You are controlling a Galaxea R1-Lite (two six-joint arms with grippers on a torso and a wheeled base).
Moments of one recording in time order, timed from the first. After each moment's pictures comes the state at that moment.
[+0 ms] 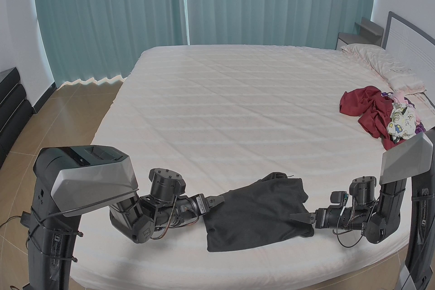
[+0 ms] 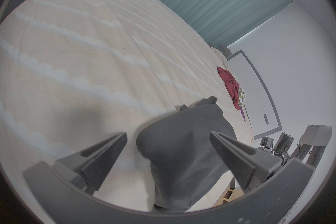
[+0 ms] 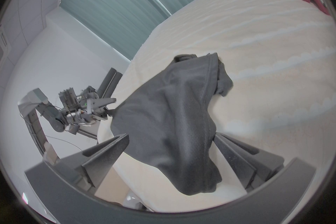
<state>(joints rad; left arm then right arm) -0.49 2.43 -0.84 -1.00 -0.20 -0.73 0.16 2.39 -0.33 -1.41 0.55 0.36</state>
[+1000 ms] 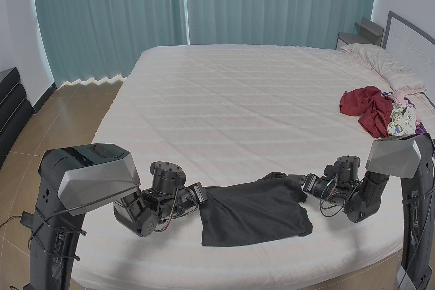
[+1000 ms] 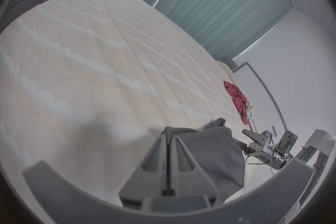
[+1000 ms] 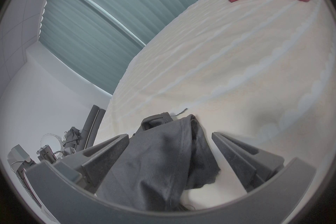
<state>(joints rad) -0.47 2.47 -0.94 -1.00 -0.08 -0.74 0.16 2.49 -0.74 -1.26 0.29 0.64</state>
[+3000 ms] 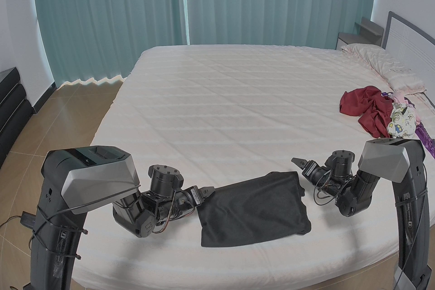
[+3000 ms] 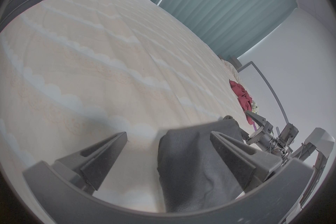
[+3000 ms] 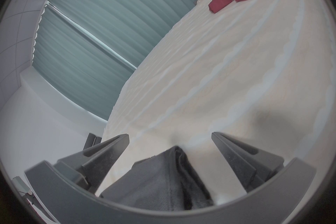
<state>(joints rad) -0.45 2.50 -0.93 -1.00 -0.07 -0.74 0.16 2.58 -0.93 -1.30 0.12 0.81</state>
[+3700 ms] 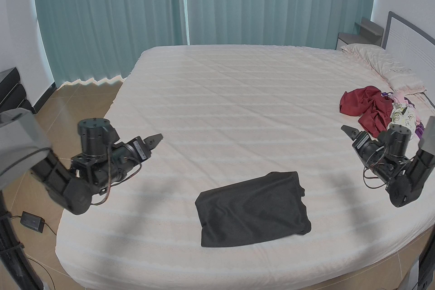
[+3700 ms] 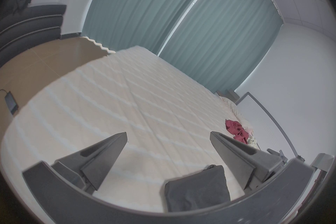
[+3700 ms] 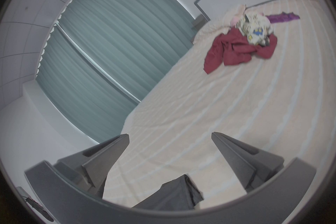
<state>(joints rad) -0.26 2.01 -0.70 -0.99 0.00 -0.62 0.00 2.08 -0.55 -1.35 0.06 0.78</state>
